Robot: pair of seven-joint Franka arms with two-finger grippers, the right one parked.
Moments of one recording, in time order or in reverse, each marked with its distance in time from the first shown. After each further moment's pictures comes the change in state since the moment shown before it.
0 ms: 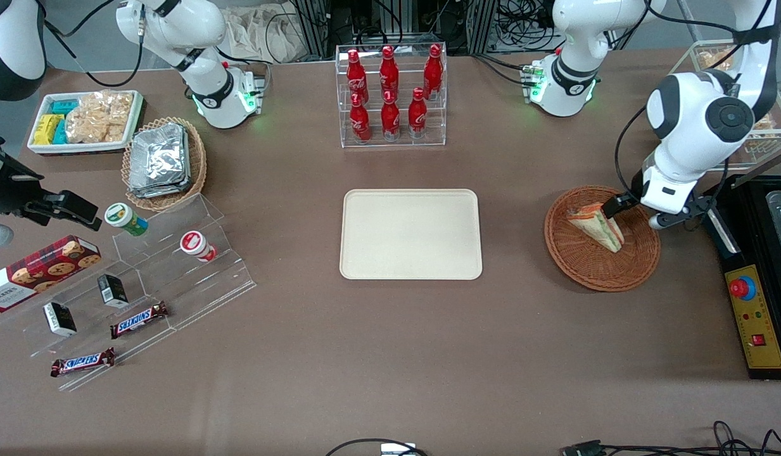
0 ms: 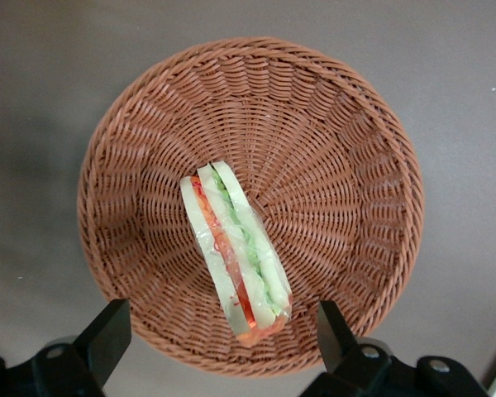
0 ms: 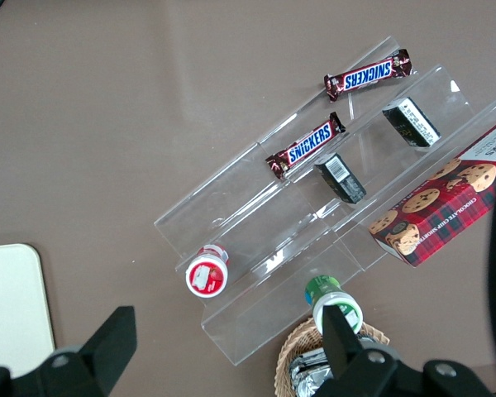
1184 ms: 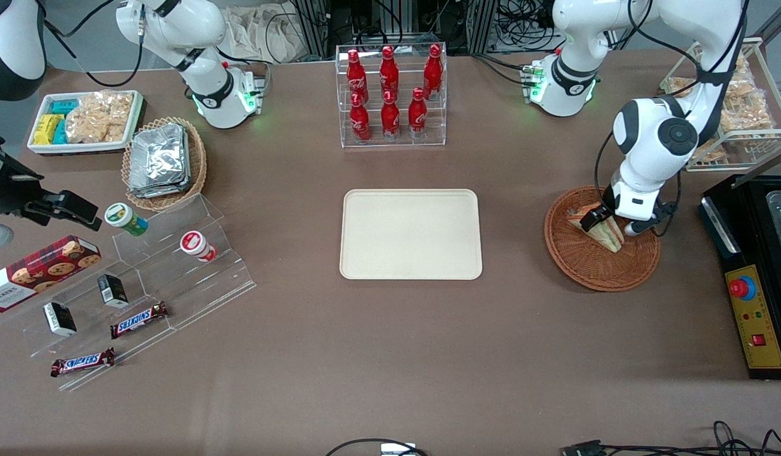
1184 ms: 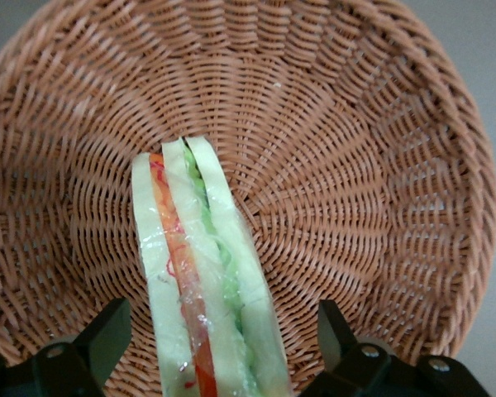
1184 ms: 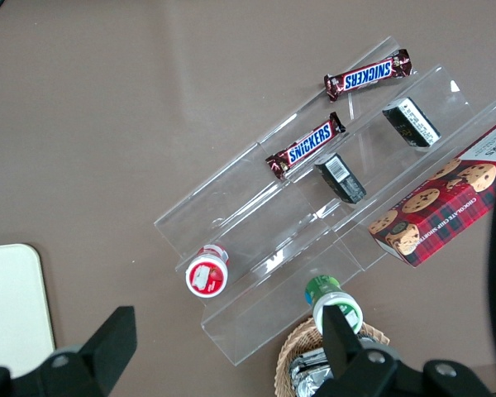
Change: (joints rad) arm -0.008 0.164 -0.009 -0.147 0.000 0.373 -0.160
